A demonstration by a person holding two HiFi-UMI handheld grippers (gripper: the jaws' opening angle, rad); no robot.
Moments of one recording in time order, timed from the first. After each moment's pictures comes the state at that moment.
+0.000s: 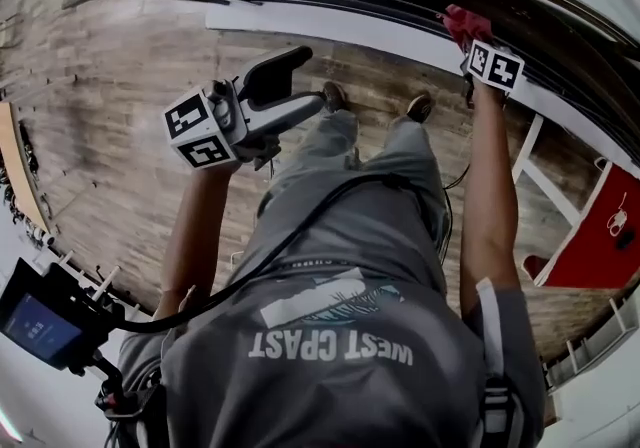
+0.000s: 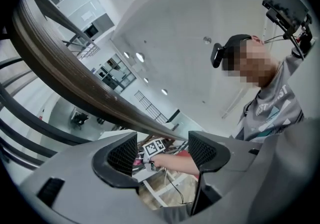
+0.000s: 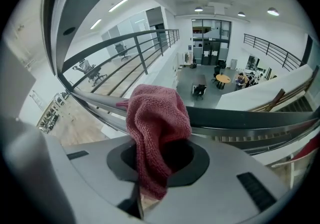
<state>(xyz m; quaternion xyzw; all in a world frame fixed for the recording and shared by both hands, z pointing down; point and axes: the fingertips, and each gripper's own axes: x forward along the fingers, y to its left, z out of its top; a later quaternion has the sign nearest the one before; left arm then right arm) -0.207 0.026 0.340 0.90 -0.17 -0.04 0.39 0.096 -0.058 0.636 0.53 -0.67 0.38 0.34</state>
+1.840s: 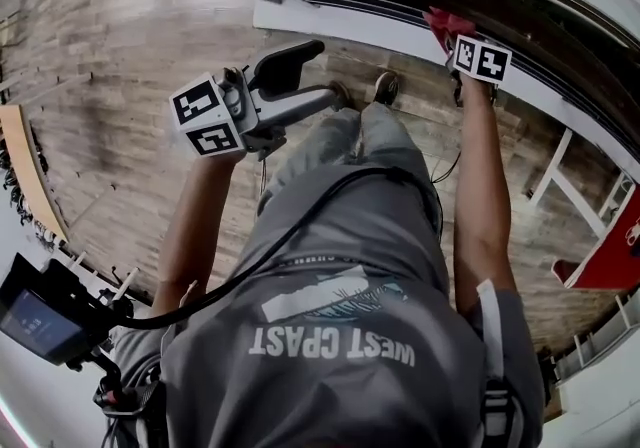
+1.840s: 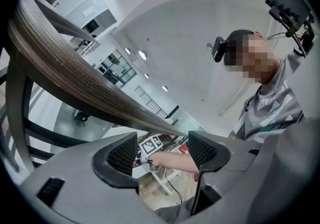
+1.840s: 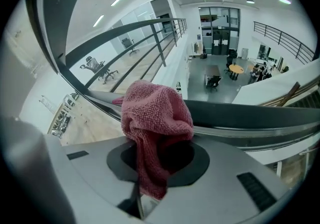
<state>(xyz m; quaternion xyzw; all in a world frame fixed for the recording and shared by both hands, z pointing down) -0.207 0.011 0.347 0.92 -0.16 -0.01 0.37 0.021 -0.073 0.646 0.48 -0.70 0.42 0.31</state>
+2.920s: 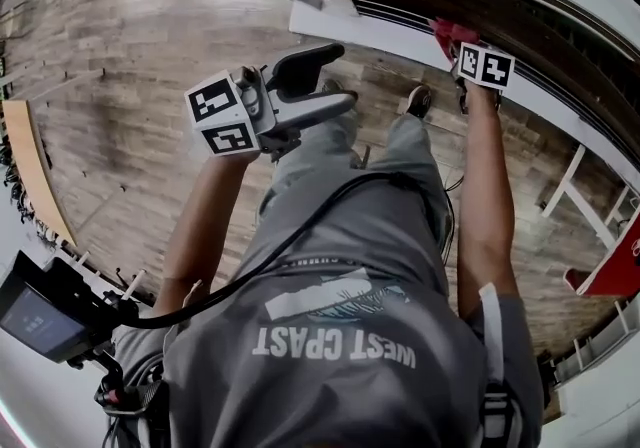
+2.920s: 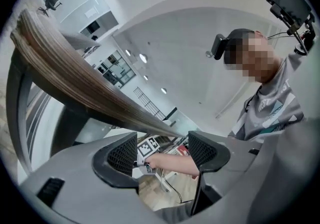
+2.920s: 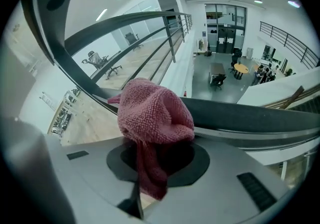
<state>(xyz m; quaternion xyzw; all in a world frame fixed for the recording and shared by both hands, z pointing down) -0.221 0.007 0.348 0.92 -0.15 -0.01 0.37 -0.015 -0.067 0.656 0.46 -0.71 0.43 0.32</state>
